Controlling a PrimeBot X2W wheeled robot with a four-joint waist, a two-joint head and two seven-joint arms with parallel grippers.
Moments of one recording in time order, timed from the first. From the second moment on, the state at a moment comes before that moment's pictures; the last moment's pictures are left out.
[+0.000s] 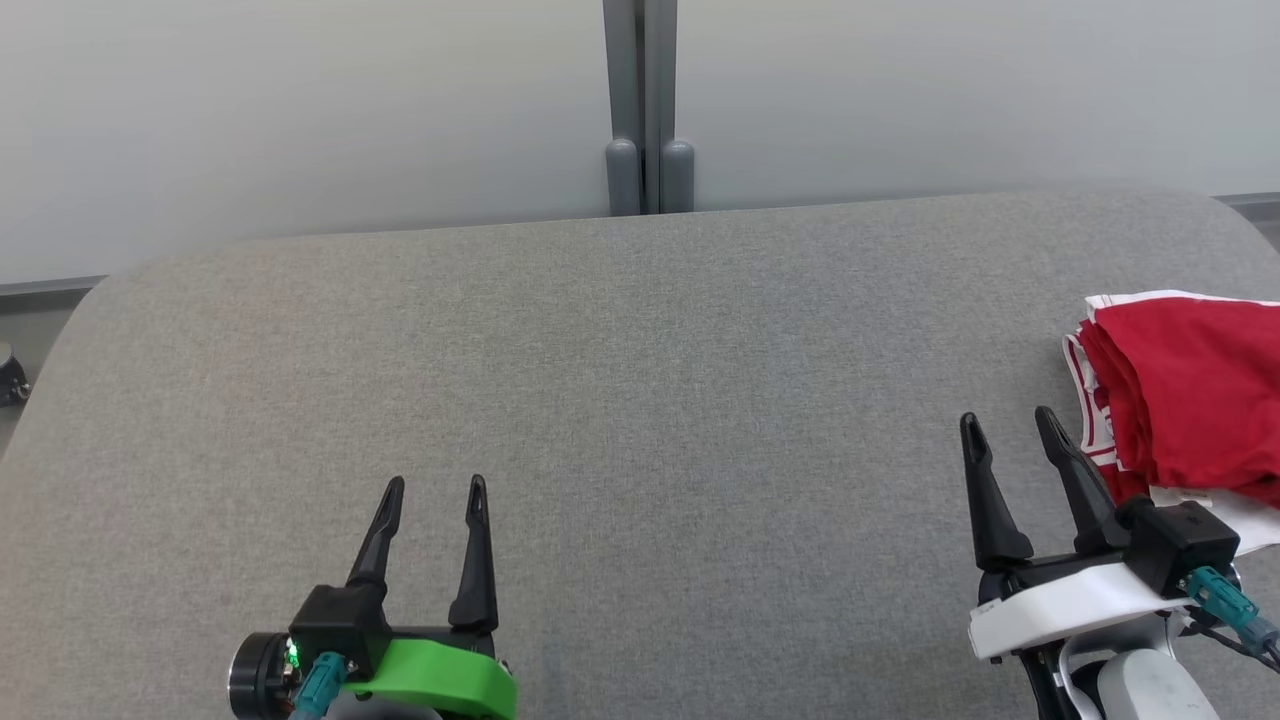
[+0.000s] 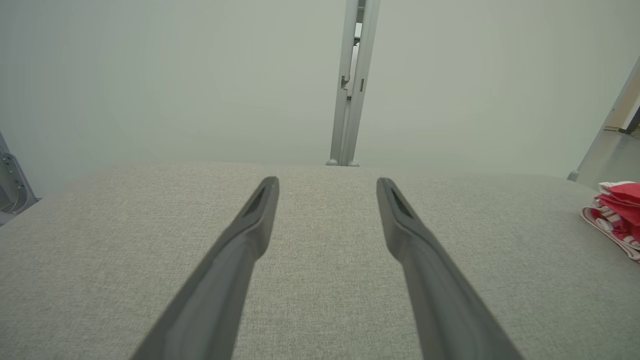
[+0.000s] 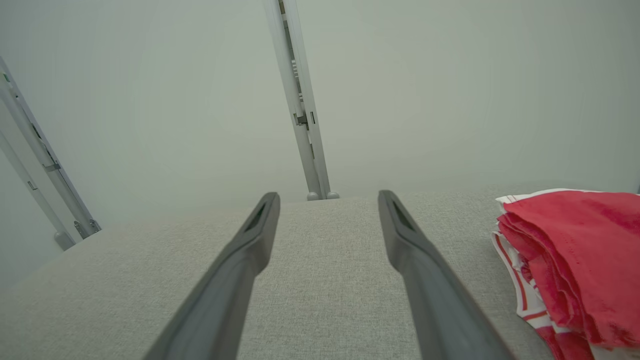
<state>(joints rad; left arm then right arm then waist) -0.01 0.05 -0.26 0.16 -0.25 0.06 -0.26 -0.03 -0.10 0.06 0.12 0.28 0.13 -0.26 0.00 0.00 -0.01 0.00</state>
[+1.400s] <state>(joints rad) 0.01 0.05 -0.23 0.22 -0.32 -0.02 -0.26 -0.01 -0.08 0.07 0.16 0.27 0.13 -0.26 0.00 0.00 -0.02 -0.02</state>
